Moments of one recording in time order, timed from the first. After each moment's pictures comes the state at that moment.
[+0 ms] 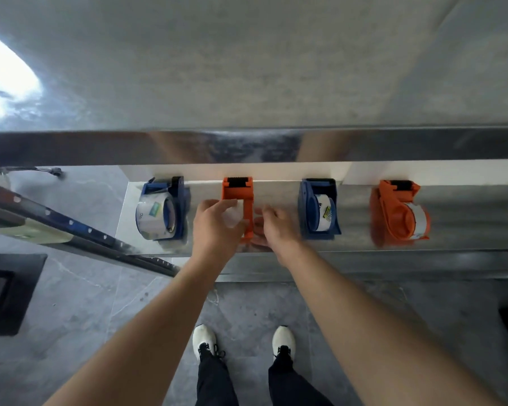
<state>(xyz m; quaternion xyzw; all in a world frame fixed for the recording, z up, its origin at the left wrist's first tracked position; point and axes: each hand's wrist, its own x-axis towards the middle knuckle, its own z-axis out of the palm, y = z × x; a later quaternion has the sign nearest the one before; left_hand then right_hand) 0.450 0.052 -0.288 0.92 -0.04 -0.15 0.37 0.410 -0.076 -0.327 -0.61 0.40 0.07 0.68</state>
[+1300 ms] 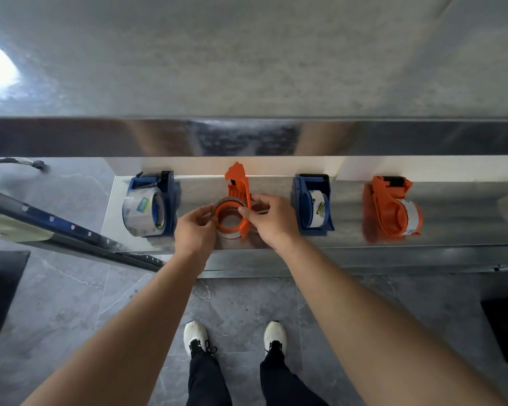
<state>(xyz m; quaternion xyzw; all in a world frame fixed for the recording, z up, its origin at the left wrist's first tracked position) 0.468 0.071 -0.355 0.76 0.14 -0.21 0.60 0.412 -0.090 -0.318 -0.80 0.29 0.00 0.52</state>
